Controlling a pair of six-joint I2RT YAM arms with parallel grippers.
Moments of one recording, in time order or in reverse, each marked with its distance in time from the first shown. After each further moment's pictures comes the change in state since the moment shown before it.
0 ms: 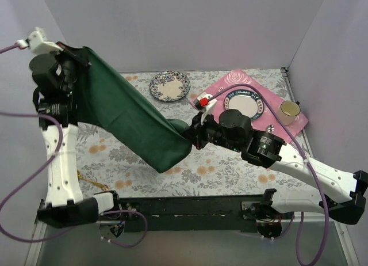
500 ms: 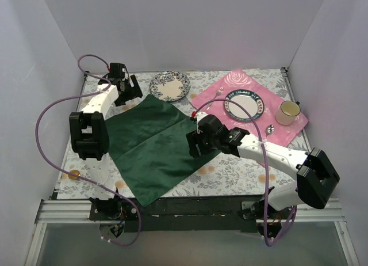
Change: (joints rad) left arm -0.212 0.839 0.079 -0.265 -0.017 0.136; right arm -0.240 0.263 -0.282 -0.052 -0.010 0.068
